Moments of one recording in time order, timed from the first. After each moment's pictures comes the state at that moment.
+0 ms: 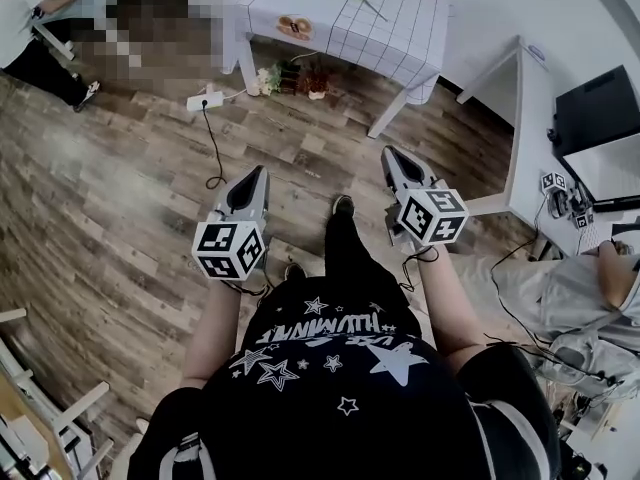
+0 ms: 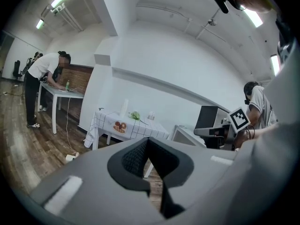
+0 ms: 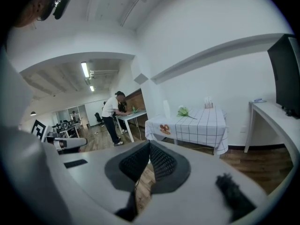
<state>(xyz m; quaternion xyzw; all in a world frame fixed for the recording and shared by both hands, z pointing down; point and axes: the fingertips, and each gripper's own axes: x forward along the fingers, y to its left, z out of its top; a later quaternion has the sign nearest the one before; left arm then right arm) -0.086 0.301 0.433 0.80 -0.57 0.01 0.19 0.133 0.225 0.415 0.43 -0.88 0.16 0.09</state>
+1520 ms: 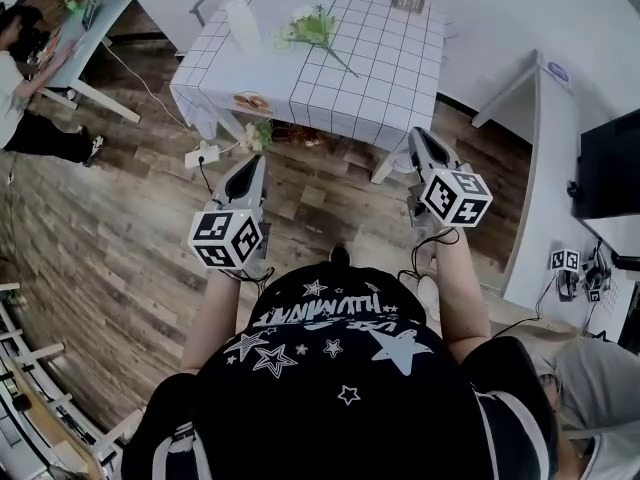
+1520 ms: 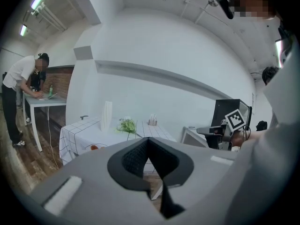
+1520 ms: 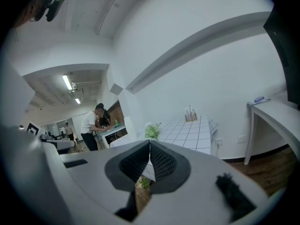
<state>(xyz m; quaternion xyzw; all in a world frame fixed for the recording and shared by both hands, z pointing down) 0.003 -0.027 0.409 0.80 -0.57 0.05 0.16 0.278 -0.115 0.415 0.48 -0.86 0.18 0.03</state>
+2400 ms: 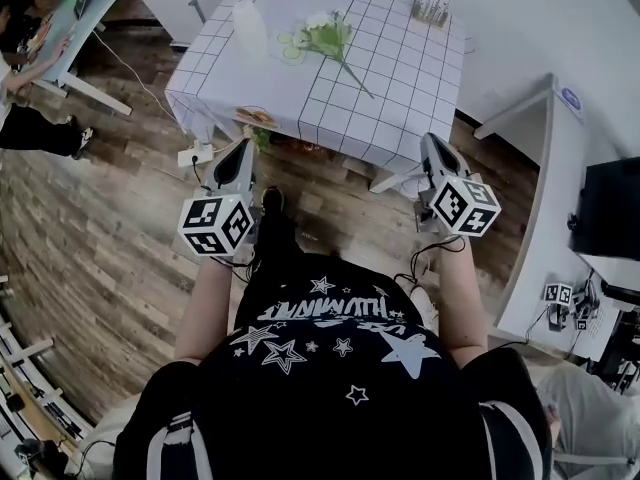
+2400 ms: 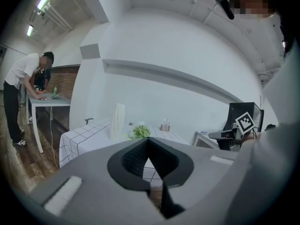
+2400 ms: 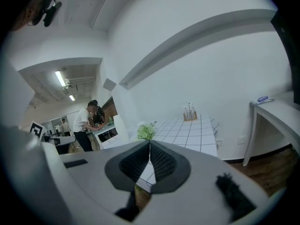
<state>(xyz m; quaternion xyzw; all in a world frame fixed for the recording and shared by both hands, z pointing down) -0.062 -0.127 0.418 0.79 -0.60 0.03 0.16 0.260 -0.195 0.429 0.50 -0.84 0.19 0.05</state>
